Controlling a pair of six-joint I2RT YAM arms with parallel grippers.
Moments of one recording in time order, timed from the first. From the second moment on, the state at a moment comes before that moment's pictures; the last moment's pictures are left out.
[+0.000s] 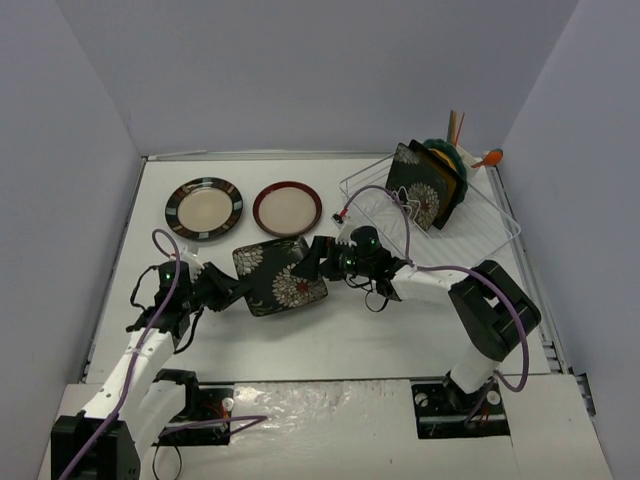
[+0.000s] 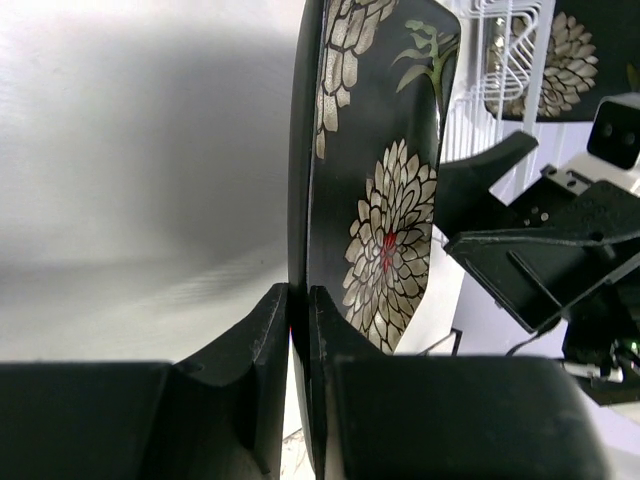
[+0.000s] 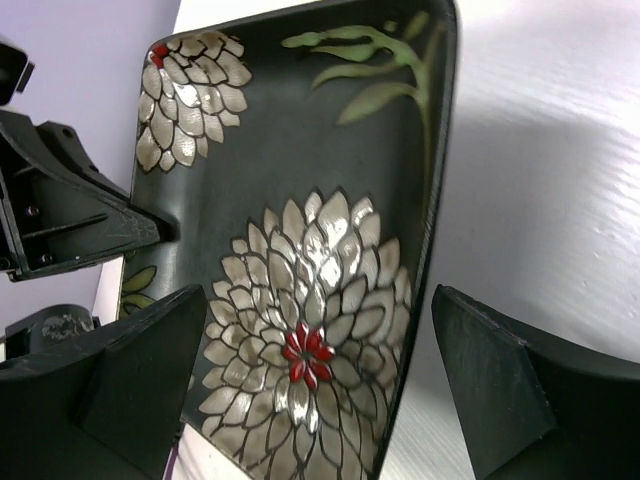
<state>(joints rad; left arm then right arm) -0.09 0.84 0.39 -0.17 0.50 -0.95 0.66 1.65 0.74 0.48 -0.42 0.74</state>
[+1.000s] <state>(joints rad) -0.09 0.89 0.50 -0.15 0.56 -0.83 0.59 1.50 0.85 0.15 -0.44 0.51</state>
